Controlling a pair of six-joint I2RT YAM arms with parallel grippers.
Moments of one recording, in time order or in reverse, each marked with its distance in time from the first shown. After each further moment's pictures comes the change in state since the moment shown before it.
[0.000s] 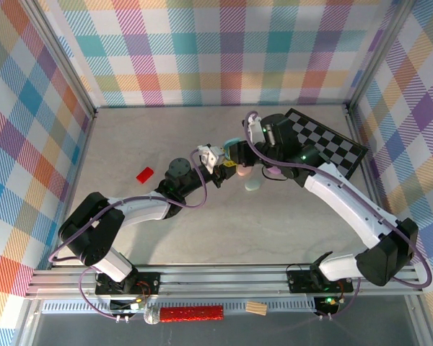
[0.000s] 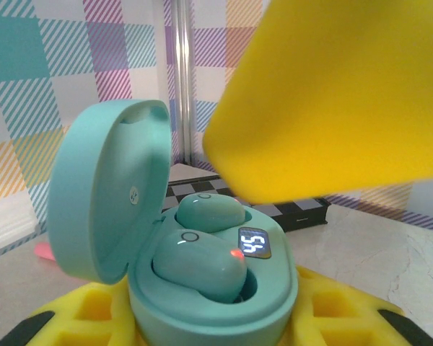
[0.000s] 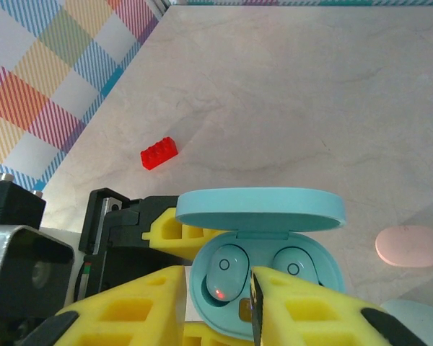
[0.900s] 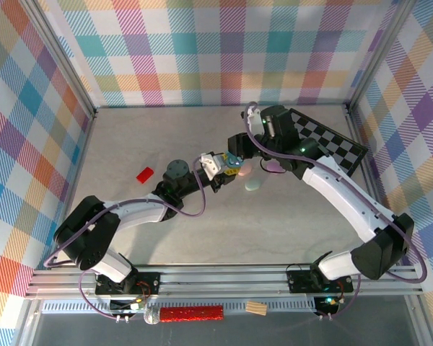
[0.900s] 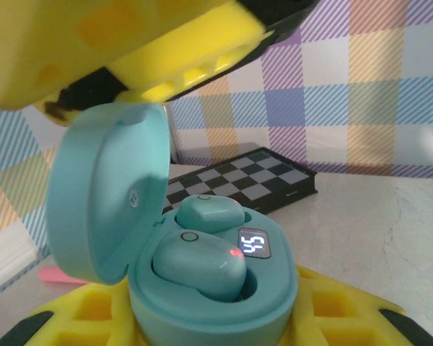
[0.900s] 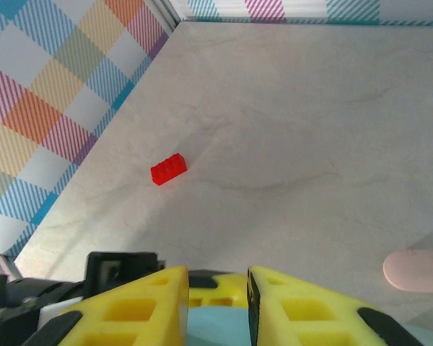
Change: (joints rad) left arm 0.000 -0.048 -0.035 -0.048 0.092 0.192; right arm -0.022 0.056 0.080 -0.004 -0.039 -0.001
